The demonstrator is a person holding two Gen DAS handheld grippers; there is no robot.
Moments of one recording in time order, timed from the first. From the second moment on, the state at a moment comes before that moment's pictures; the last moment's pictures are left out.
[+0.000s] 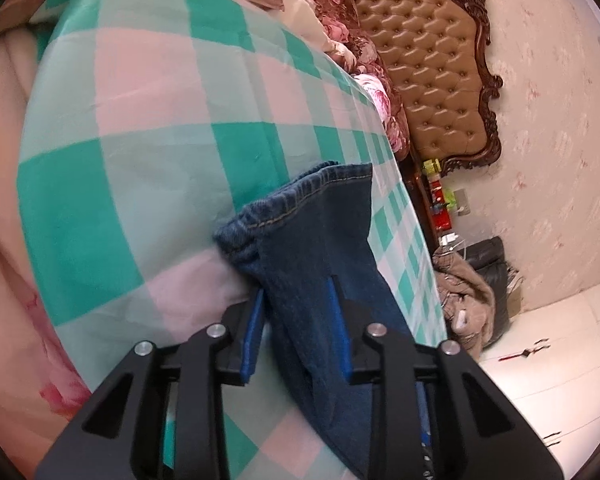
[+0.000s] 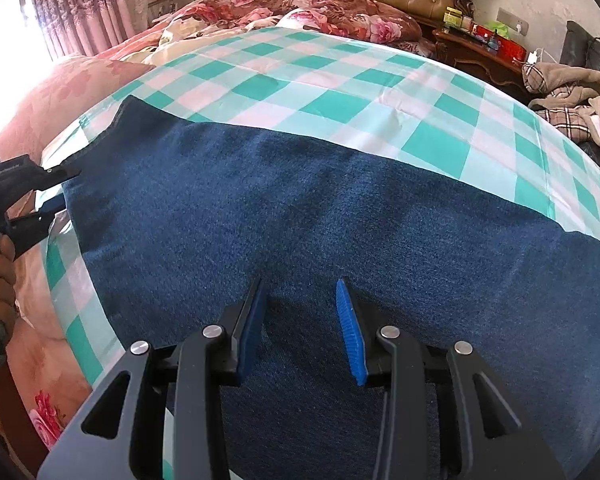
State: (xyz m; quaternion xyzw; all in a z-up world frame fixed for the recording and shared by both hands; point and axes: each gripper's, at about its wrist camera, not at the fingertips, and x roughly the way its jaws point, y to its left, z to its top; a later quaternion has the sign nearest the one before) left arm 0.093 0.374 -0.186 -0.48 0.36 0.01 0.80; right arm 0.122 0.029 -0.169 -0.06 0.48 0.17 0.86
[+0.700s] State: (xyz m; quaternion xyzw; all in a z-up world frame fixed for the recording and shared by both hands) left arm 0.034 -0.006 -0.081 0.34 0.23 -0.08 0.91; right arm 0.108 -0.187 -0.115 0.30 0.47 0.13 0.82
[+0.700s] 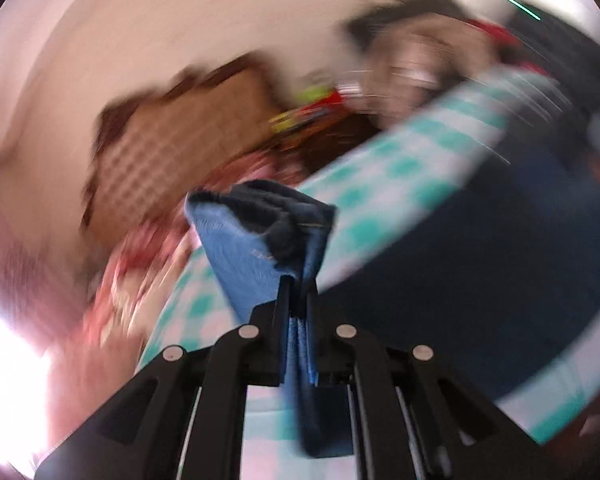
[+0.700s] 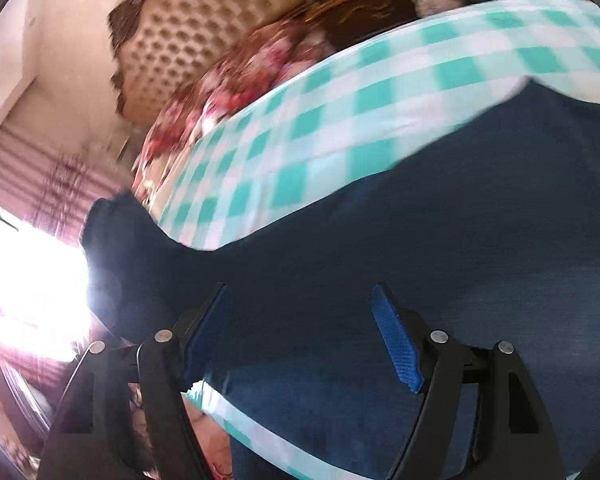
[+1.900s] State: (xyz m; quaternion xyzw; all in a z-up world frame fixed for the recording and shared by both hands) left arm 0.019 -0.051 -0.128 0.34 0.25 -0.18 0.89; right arm 0.129 -0.188 -0.175 0.48 0.57 0.20 0.64
